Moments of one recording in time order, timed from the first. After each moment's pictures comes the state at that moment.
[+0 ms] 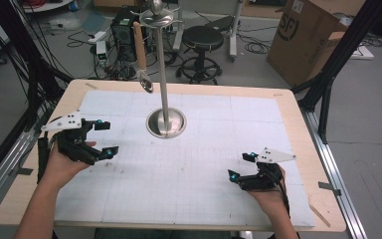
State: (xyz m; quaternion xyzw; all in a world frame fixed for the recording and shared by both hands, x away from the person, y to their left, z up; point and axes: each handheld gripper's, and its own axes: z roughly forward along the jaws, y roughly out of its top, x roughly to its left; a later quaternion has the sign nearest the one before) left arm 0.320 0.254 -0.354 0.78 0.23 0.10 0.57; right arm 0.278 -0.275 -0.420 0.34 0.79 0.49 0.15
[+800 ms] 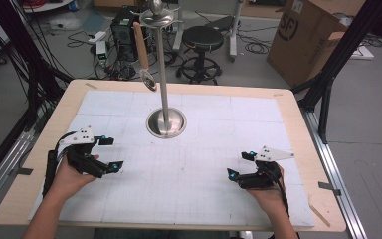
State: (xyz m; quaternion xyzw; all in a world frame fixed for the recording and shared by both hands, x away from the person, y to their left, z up) left arm 0.314 0.249 -0.399 0.80 0.26 0.08 0.53; right arm 0.283 -0.273 -0.421 0.34 0.79 0.49 0.15
